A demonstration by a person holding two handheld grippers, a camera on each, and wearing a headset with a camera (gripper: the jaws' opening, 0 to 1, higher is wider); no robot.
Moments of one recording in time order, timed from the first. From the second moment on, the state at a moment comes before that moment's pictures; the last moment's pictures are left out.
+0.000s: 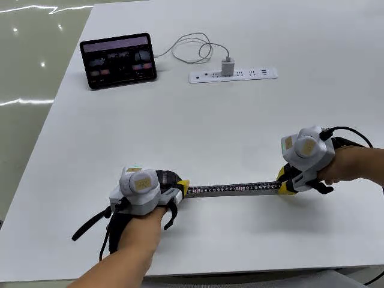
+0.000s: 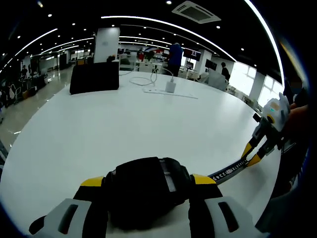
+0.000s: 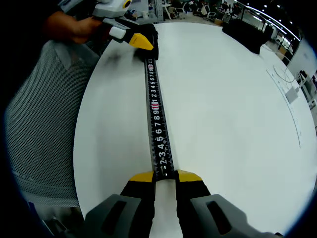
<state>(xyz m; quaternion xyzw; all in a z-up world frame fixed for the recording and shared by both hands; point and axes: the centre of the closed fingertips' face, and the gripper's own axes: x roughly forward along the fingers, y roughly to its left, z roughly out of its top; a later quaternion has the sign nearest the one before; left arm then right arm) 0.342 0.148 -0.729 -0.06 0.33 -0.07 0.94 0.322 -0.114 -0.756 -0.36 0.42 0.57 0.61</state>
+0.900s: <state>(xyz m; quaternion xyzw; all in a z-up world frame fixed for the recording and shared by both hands) 0.342 0.148 -0.731 -0.06 0.33 -0.08 0.94 0.323 -0.106 -0.757 -0.35 0.42 0.57 0.62</state>
